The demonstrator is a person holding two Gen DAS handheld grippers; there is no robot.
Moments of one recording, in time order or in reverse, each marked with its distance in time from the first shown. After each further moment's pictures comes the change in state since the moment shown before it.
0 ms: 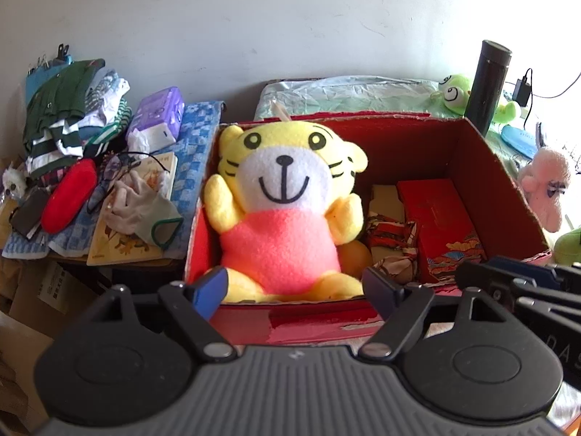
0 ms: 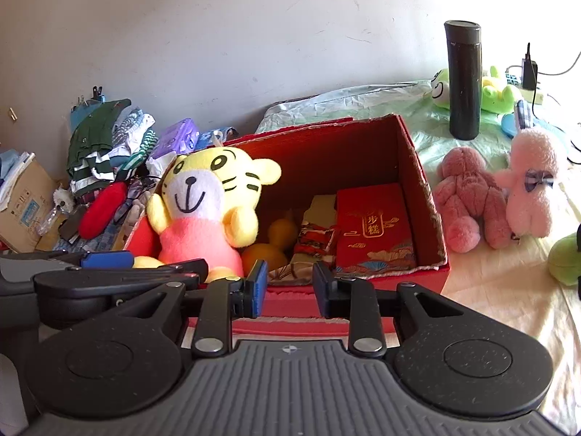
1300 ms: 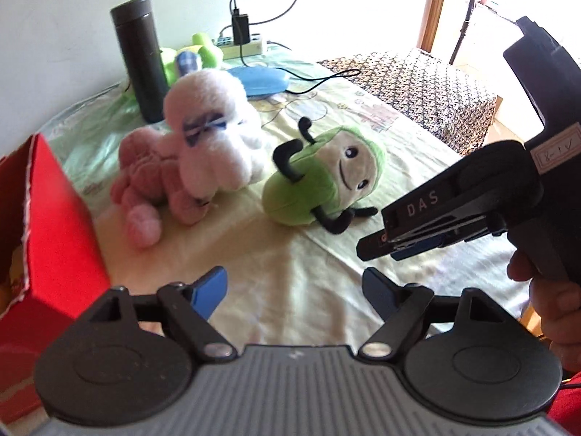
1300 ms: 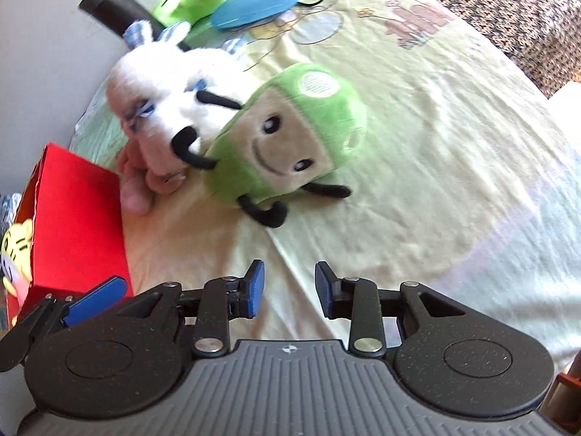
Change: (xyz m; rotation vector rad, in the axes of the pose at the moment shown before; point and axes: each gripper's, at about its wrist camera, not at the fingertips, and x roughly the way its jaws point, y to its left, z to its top) left arm 0.032 -0.320 -0.043 0.470 0.025 -0.475; right arm -0.051 -0.334 -0.034 0.553 0.260 -0.176
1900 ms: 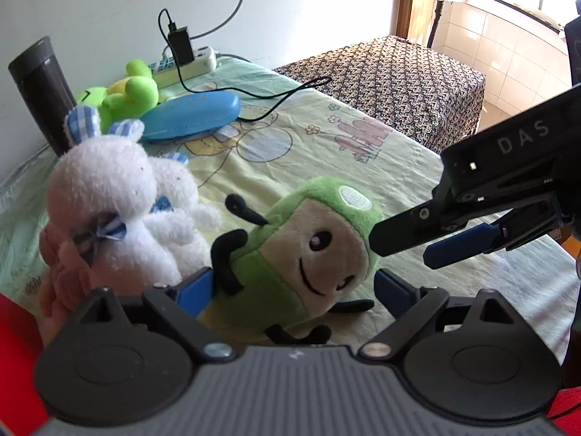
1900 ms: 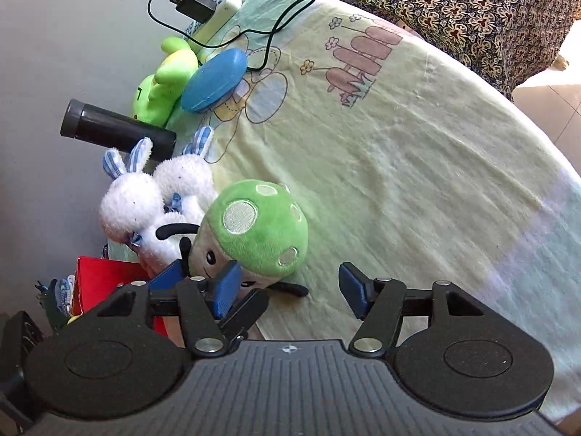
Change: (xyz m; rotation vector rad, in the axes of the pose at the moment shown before) left arm 0.092 -0.025 0.062 0.091 0.002 -0.008; right arm -0.006 -0.072 0.070 0.194 -0.025 0.213
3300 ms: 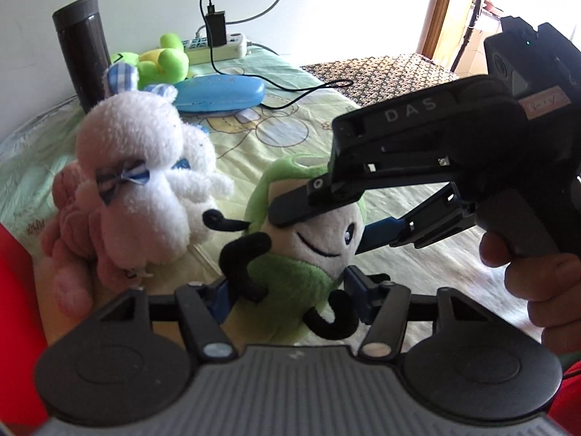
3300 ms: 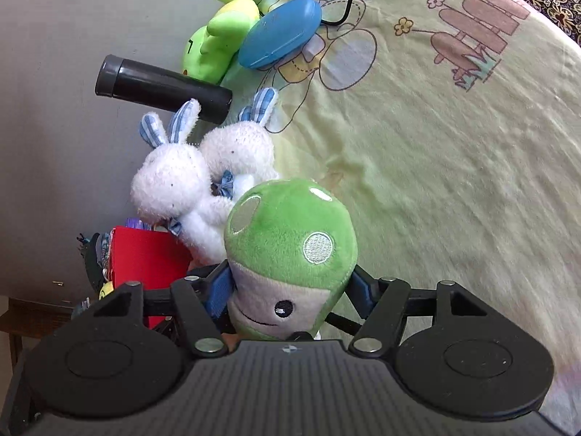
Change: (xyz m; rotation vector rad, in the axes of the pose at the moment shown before) left arm -0.039 -0.006 -0.021 -0.138 -0.019 -0.012; right arm 0.043 0.012 0.019 -0.099 0.163 0.196
